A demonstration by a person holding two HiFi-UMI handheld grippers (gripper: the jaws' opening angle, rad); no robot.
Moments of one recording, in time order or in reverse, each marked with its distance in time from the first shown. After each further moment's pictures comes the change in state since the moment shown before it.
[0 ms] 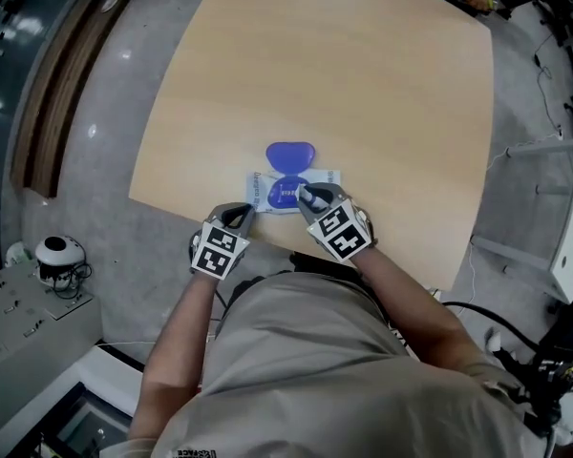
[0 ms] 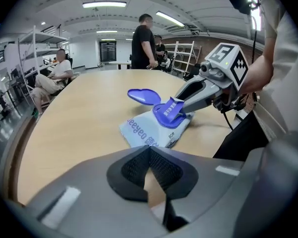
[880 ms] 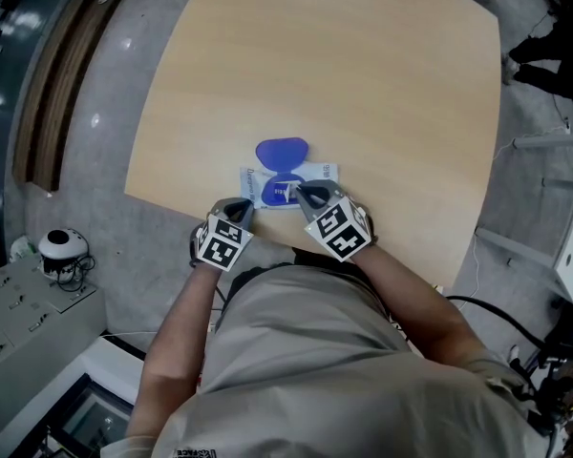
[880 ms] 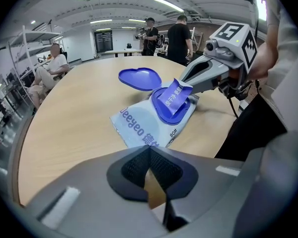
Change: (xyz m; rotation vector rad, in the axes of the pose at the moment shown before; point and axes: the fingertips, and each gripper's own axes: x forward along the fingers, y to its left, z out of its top) left arm 0.039 -0.006 -0.018 0.029 0.156 0.004; right arm 0.001 -0.013 -0.008 -0.034 -0.017 0.038
